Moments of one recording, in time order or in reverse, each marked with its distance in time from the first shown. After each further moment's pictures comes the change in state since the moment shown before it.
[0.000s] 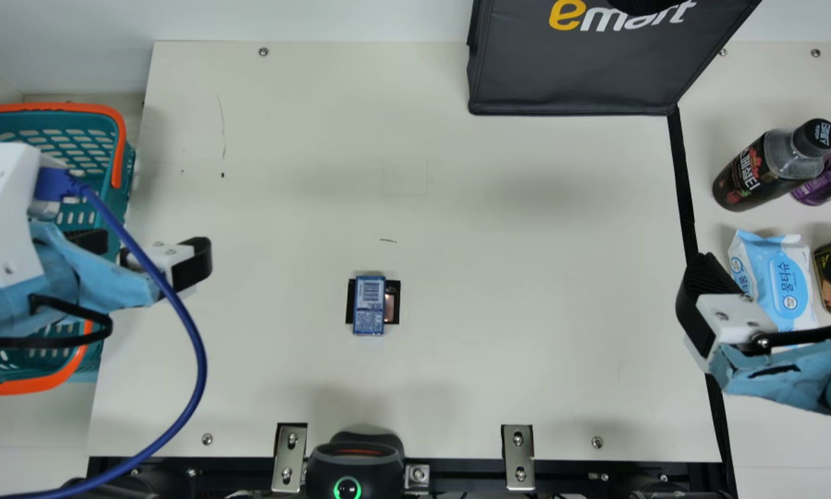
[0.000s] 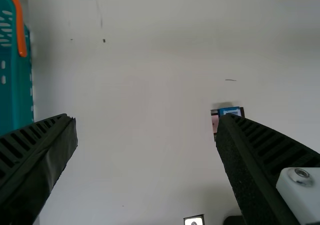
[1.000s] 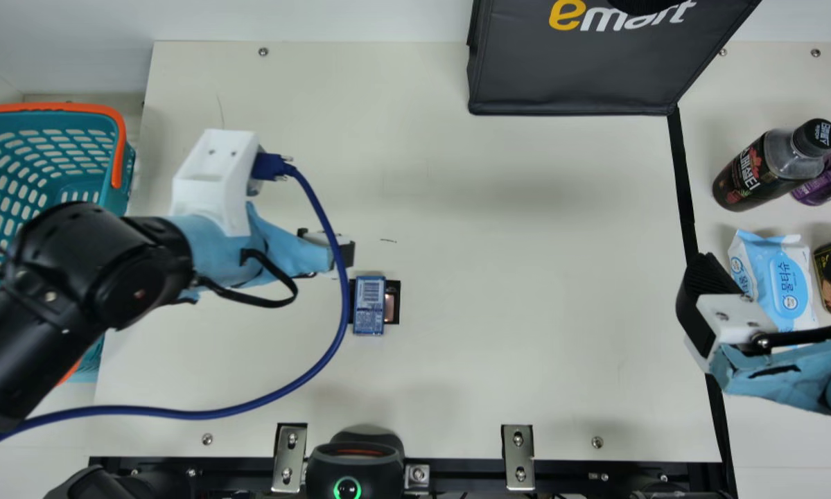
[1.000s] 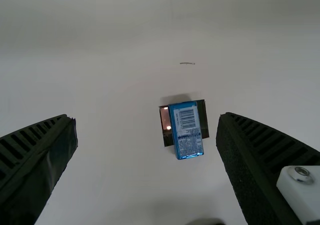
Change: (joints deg) left arm -23.0 20.7 -1.5 6.5 -9.3 -21.1; right arm 0.0 0.0 0.0 0.0 0.0 0.0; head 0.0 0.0
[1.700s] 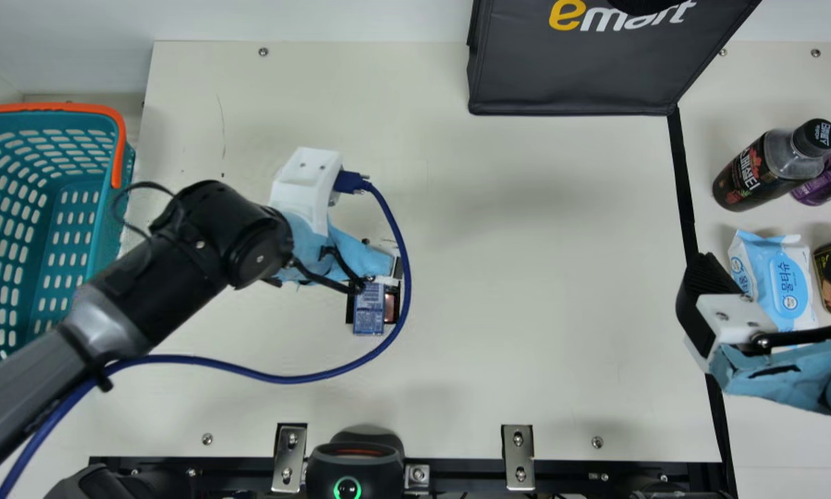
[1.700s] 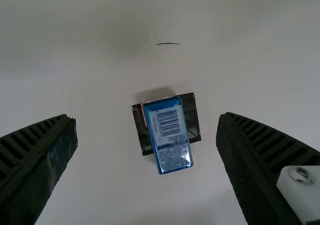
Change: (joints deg) left arm -4.2 13.6 -2.0 -3.2 -3.5 0.3; right arm 0.0 0.0 0.0 0.0 0.0 0.0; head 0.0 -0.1
